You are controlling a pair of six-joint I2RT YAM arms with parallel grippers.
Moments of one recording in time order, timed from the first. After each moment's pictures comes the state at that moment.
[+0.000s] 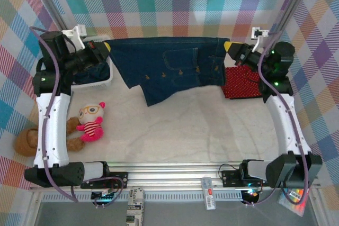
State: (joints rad) left arm 0.07 1.27 1.73 -0.79 0.60 -0.52; right arm -0.03 1.21 1.24 0.07 -0.86 0.58
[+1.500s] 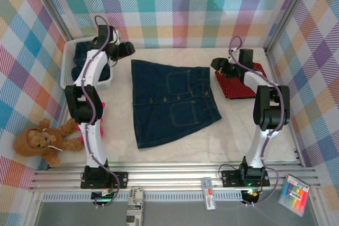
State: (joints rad) left arm -0.04 2.16 2.11 -0.75 0.24 -0.36; right arm -0.01 1.97 1.39 -0.07 -0.68 0.55
